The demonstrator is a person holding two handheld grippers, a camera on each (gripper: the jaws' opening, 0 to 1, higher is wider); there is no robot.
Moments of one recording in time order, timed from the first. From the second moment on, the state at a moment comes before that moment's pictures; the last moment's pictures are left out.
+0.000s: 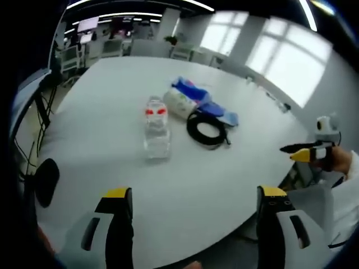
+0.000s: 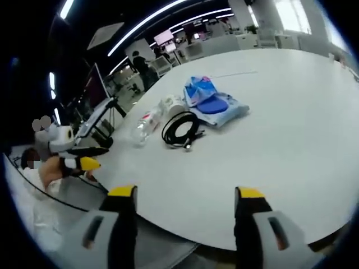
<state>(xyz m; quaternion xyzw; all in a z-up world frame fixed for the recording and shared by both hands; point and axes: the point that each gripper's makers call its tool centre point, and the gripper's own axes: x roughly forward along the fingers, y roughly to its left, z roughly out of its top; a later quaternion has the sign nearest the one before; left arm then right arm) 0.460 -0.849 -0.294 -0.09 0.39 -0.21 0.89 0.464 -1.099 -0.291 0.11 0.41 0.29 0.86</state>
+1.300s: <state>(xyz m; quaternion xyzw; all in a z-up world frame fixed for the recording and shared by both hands) 0.525 -0.821 -0.290 -0.07 0.41 -0.20 0.89 0.523 -1.051 -0.293 0.08 0.42 0.33 0.84</state>
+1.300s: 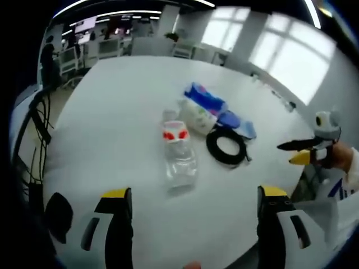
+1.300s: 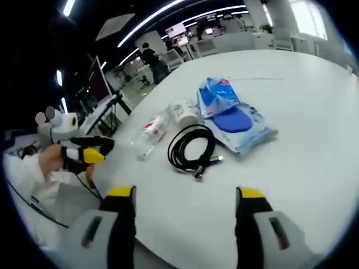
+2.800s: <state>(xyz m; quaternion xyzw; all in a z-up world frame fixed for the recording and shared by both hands) 0.615 -0.861 -0.342 -0.06 0.50 -0.17 0.84 0.473 -1.073 -0.302 0.18 0.41 0.27 0.85</state>
